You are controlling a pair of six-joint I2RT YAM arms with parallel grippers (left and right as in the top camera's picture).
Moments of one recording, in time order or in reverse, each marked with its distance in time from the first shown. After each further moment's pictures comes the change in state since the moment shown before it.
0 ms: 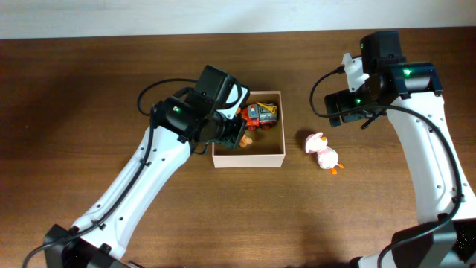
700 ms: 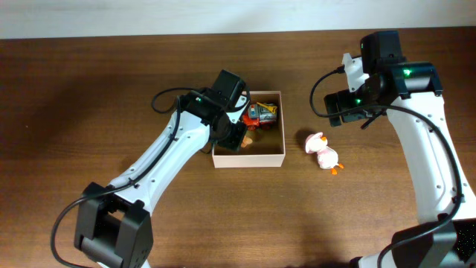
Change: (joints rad) left arm 0.000 0.184 -0.010 0.005 -0.064 0.000; right arm 0.000 0.000 0.000 0.000 0.000 0.000
